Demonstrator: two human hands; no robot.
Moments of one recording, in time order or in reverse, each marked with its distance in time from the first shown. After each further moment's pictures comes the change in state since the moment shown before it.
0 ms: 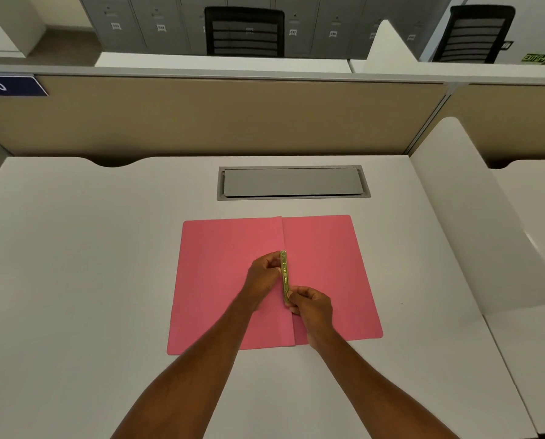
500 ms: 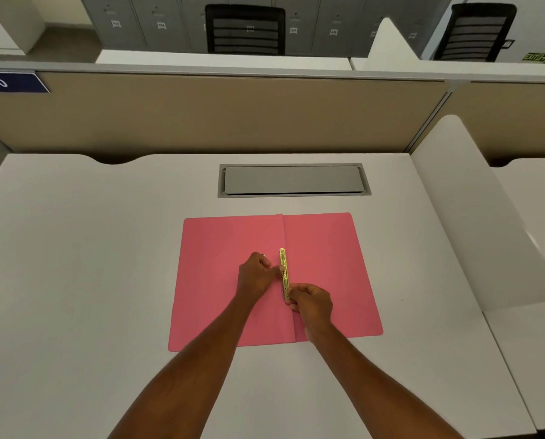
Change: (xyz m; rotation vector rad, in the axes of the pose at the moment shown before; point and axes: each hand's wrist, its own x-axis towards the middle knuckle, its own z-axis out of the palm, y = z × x) left_hand -0.007 -0.006 -0.012 0.205 0.199 0.013; right_hand 0.000 -0.004 0.007 -0.064 0.086 -0.018
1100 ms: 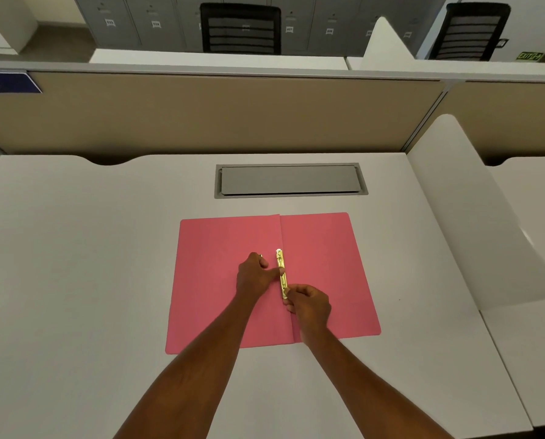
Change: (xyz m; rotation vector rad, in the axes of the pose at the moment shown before) left_hand 0.005 0.003 0.004 0.030 0.005 -0.030; right_hand -0.004 0.005 0.005 -0.006 0.079 -0.049
